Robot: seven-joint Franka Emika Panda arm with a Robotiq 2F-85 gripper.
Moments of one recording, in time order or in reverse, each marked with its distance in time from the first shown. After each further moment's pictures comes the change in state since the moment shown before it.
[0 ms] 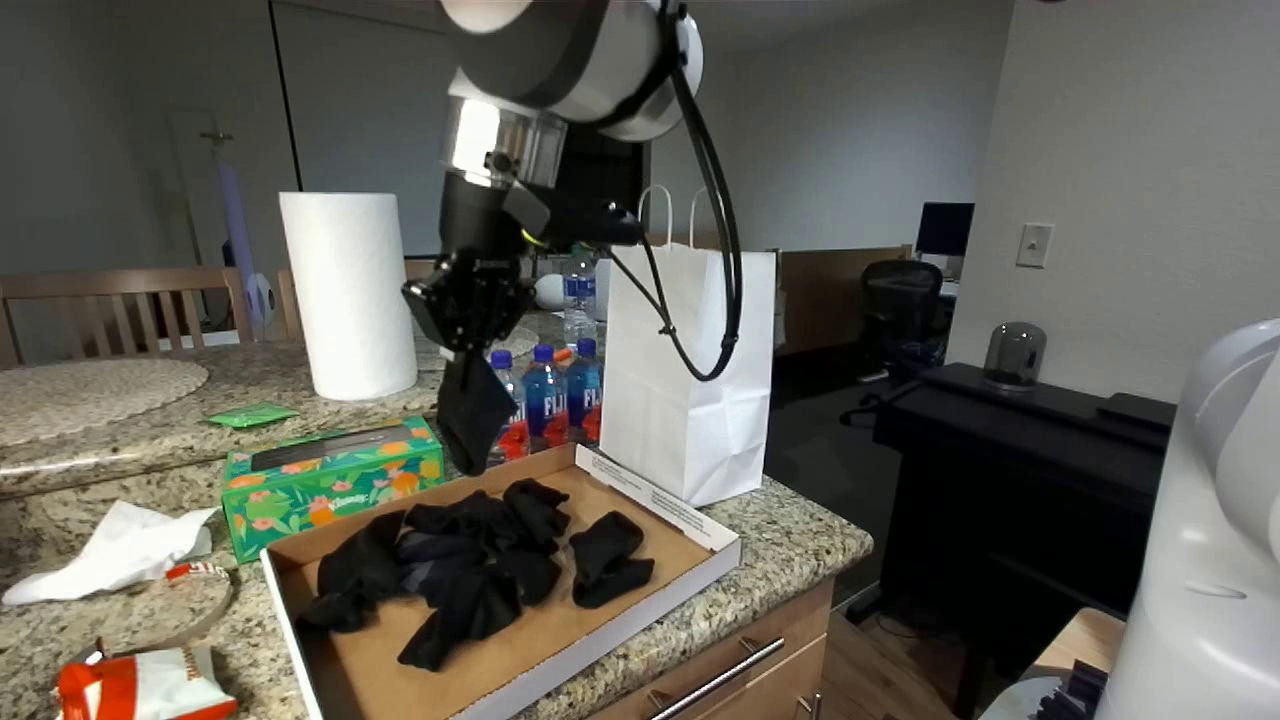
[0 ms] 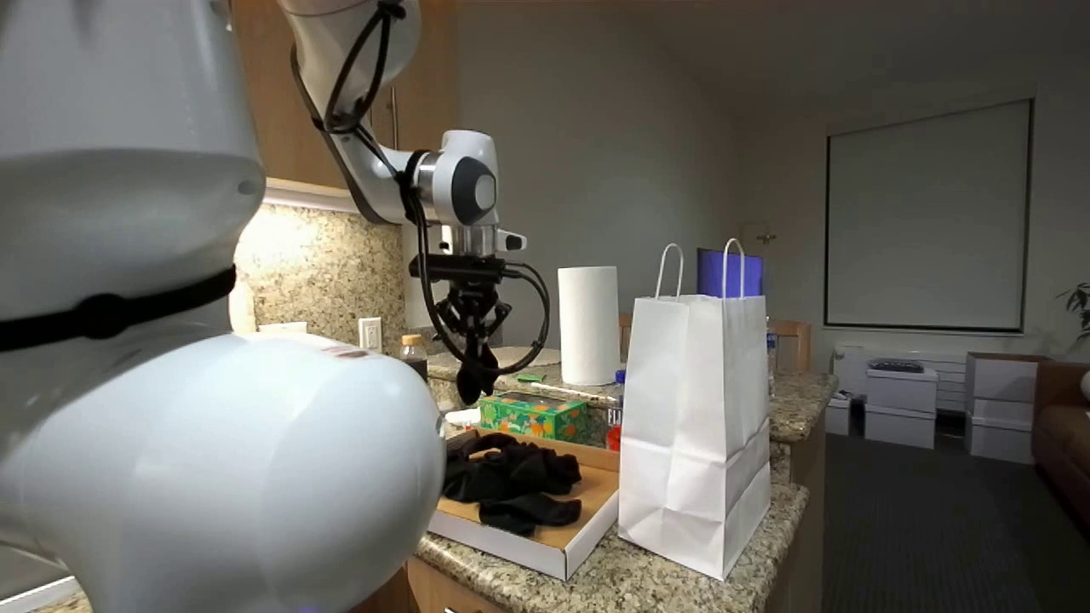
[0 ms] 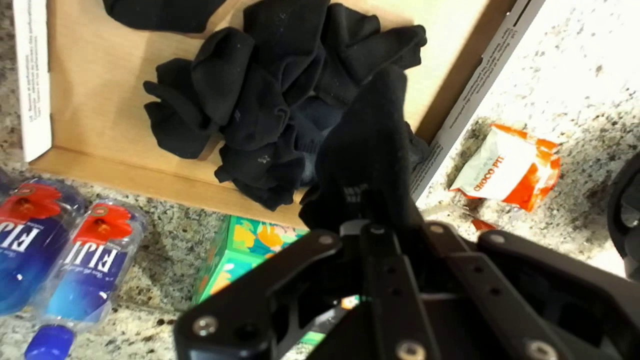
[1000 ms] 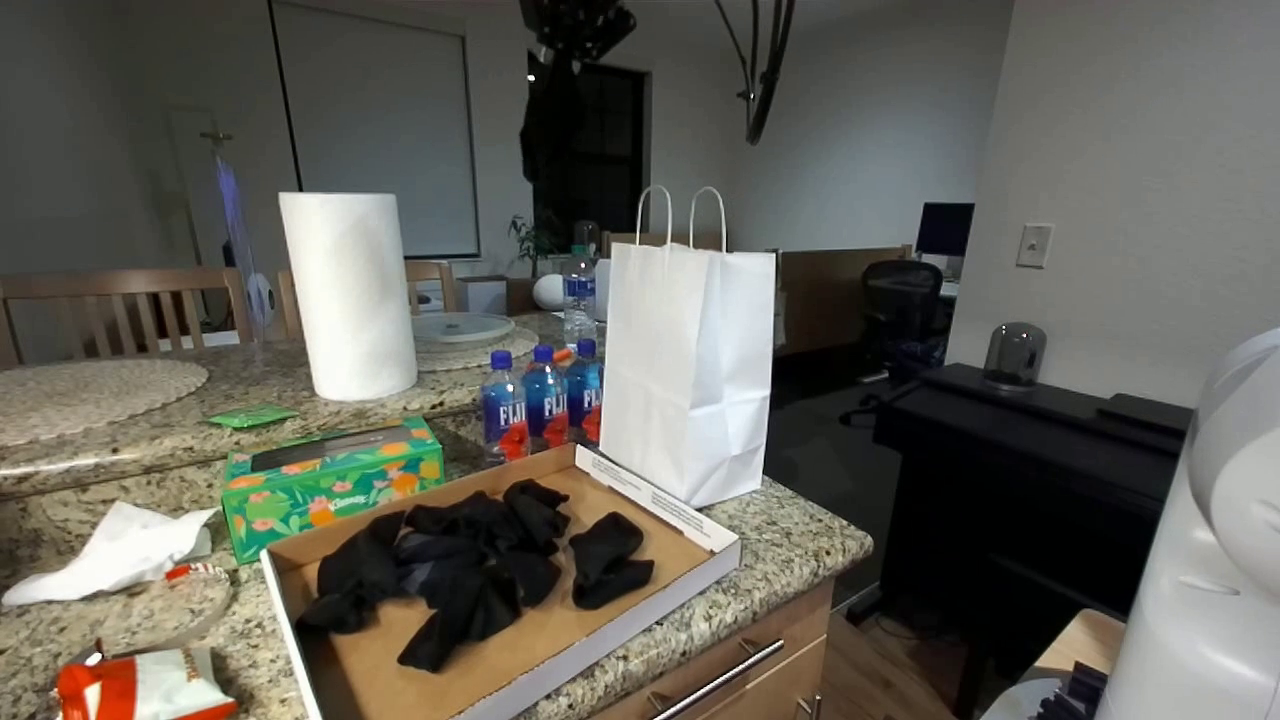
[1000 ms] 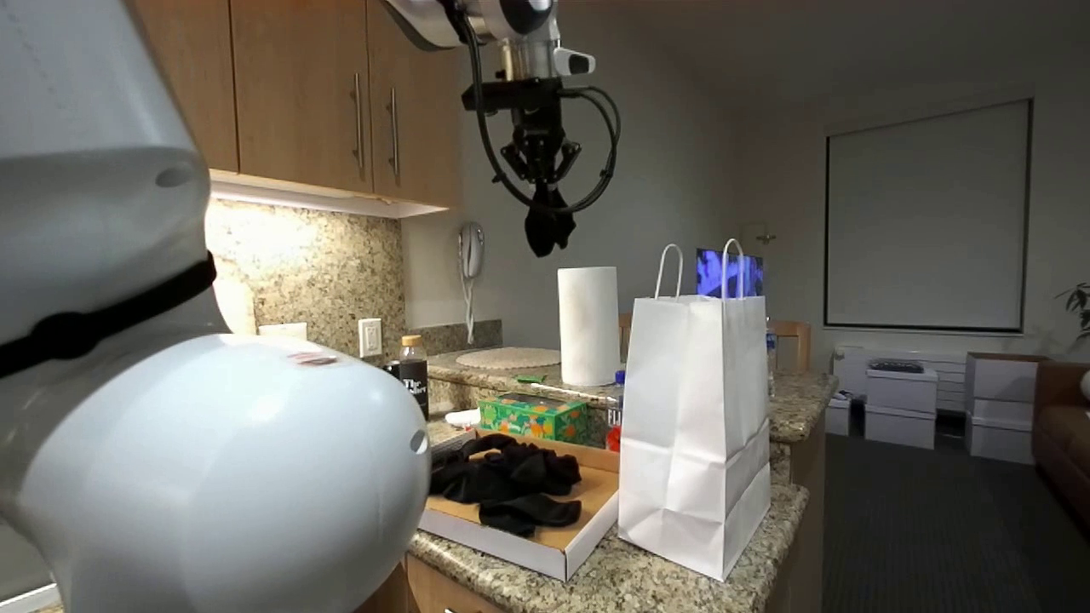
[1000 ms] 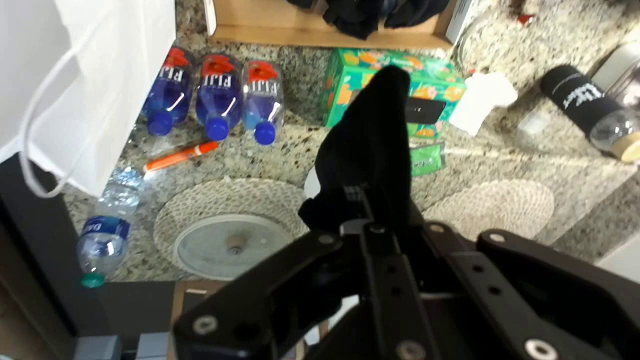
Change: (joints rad) arm -0.147 -0.177 -0.133 0.374 -0.014 -0.329 0.086
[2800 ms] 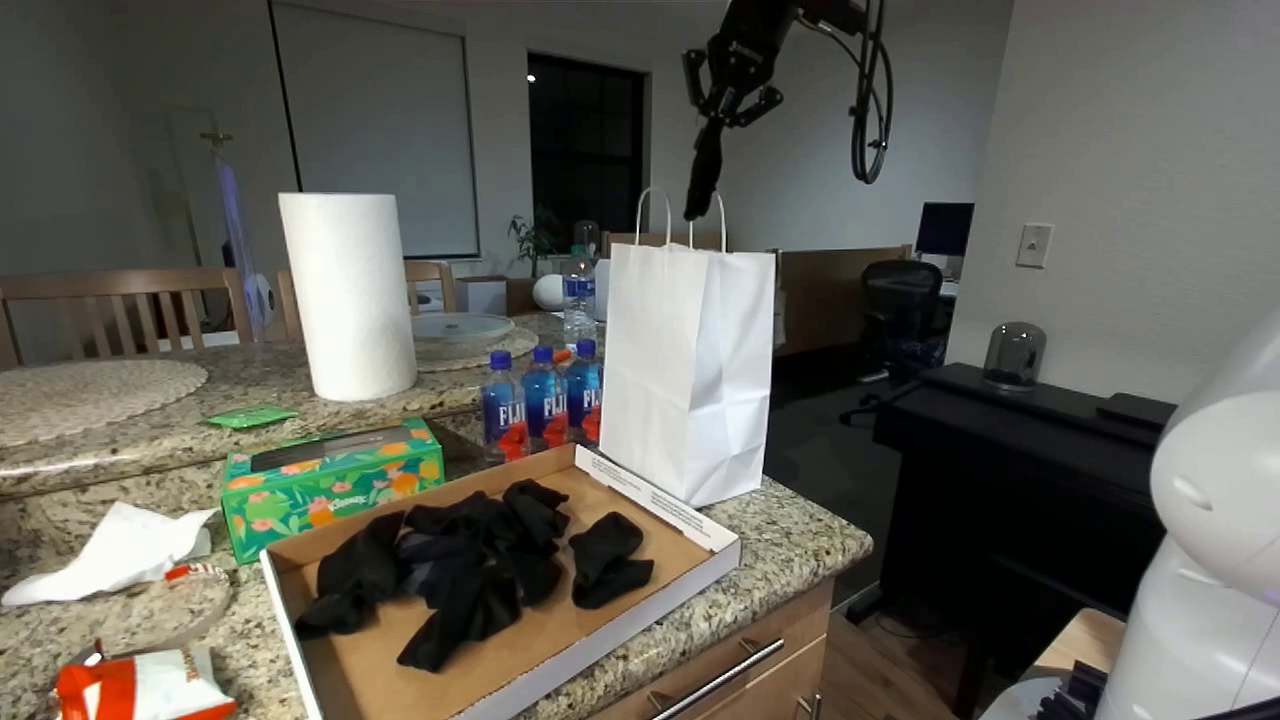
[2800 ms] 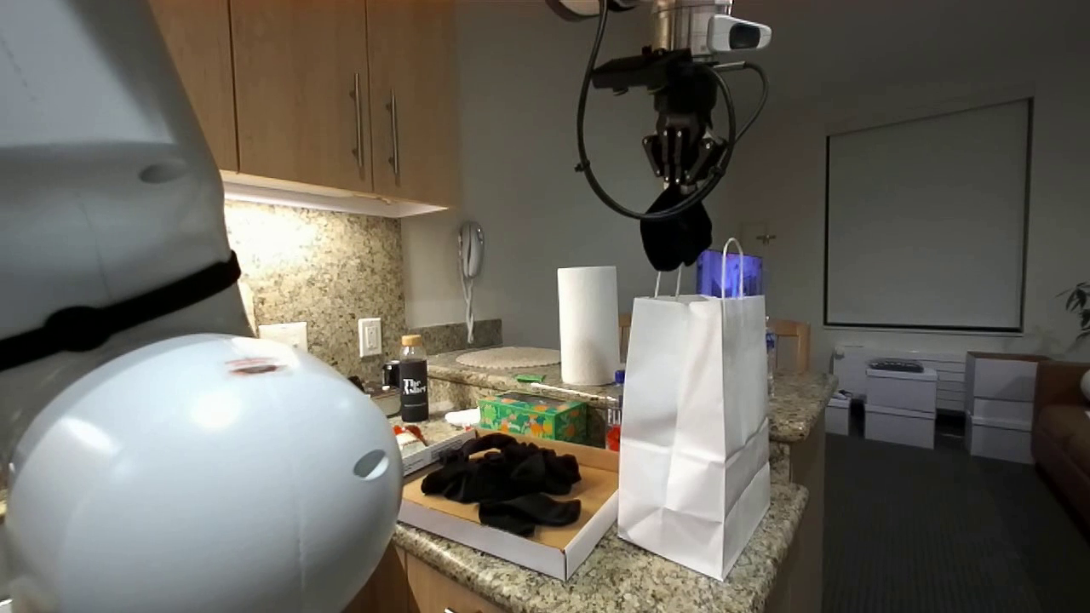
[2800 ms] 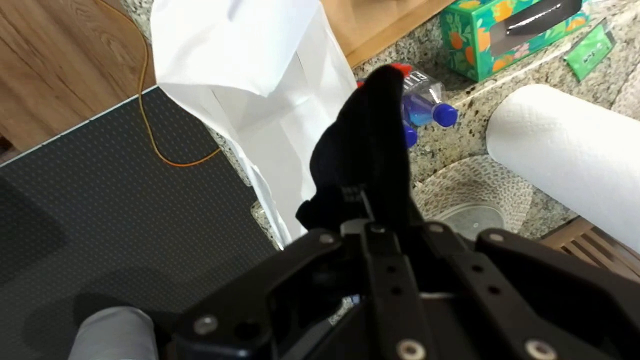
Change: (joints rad) arm -0.198 0.058 -0.221 0.009 0.078 -0.122 0.185
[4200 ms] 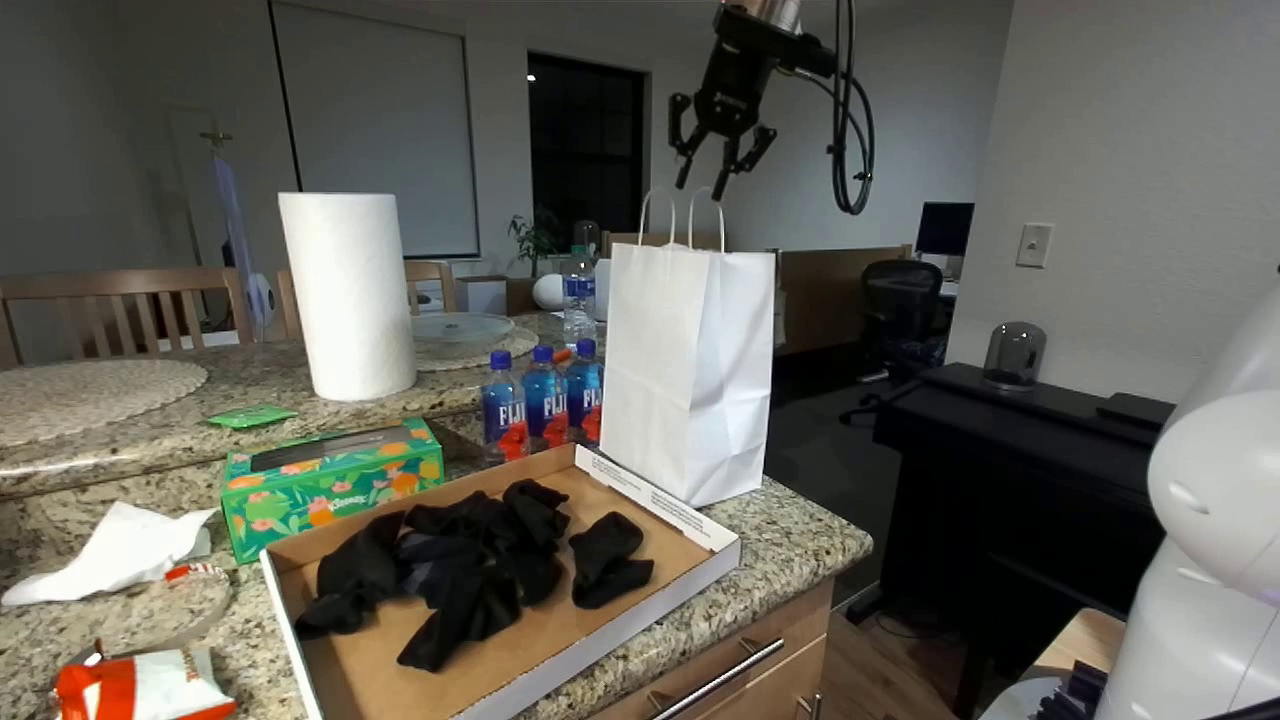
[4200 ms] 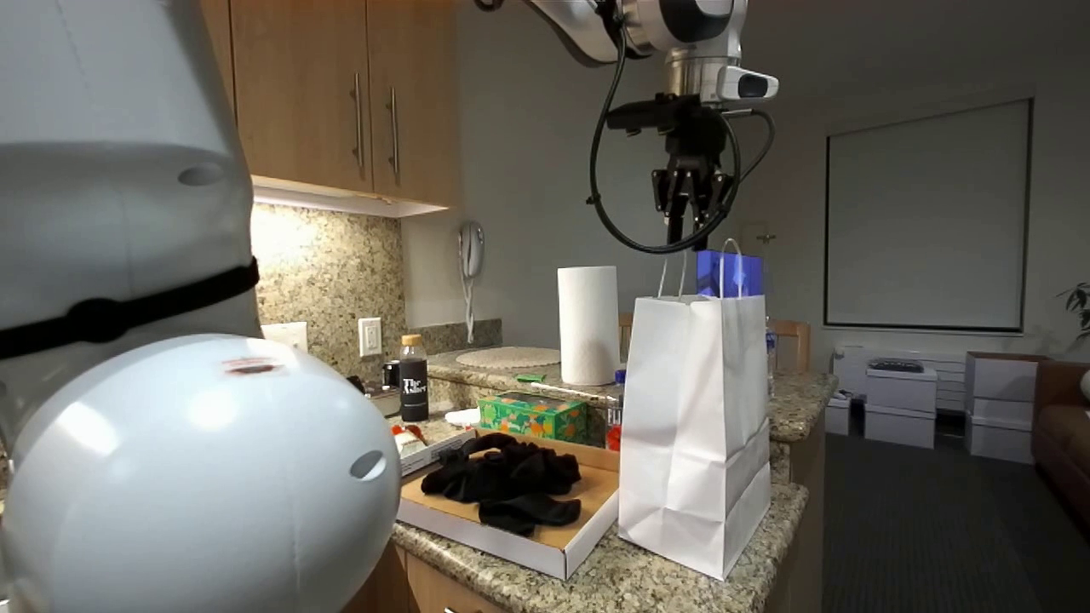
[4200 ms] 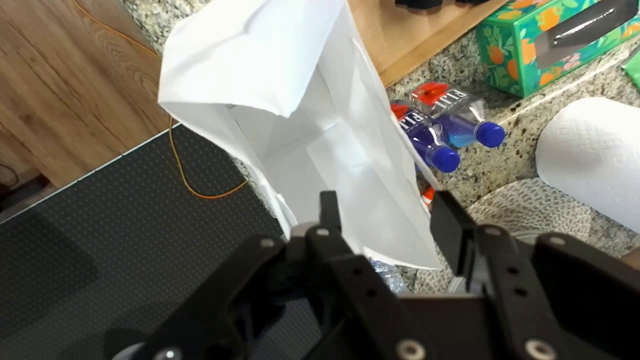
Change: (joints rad) arm -0.010 0.097 0.011 0.009 -0.024 -0.005 0.038
